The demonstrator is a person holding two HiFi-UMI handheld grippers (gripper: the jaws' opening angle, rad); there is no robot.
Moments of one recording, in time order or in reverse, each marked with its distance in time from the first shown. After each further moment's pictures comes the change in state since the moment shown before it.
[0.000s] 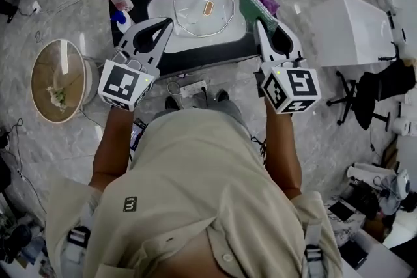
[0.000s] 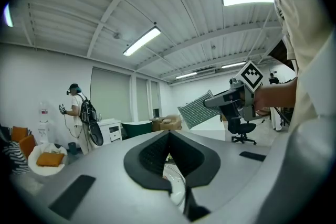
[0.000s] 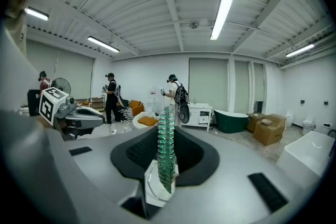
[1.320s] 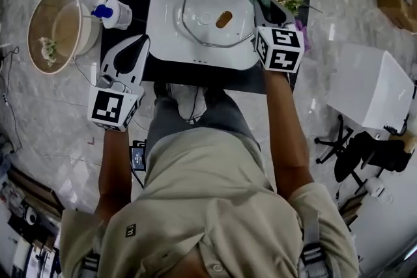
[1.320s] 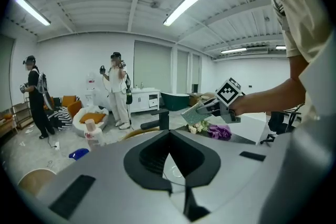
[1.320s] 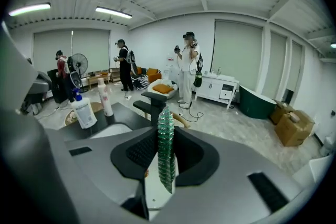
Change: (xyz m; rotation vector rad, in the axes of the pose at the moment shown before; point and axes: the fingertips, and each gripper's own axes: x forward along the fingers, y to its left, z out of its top) left arm 0.059 0.076 -0.134 -0.232 0.301 0.469; right arm 0.302 -0.095 -0.166 -0.140 0.361 0.257
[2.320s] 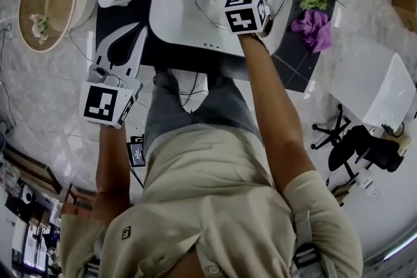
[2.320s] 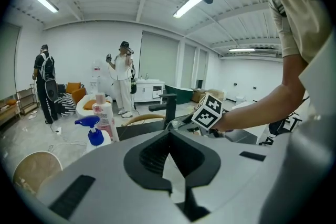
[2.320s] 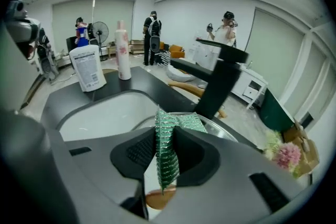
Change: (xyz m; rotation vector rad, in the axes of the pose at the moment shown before) left arm 0.001 0.035 -0.074 -0.083 0.079 0.020; right arm 0.140 0.123 -0.088 -0.248 0.242 0.126
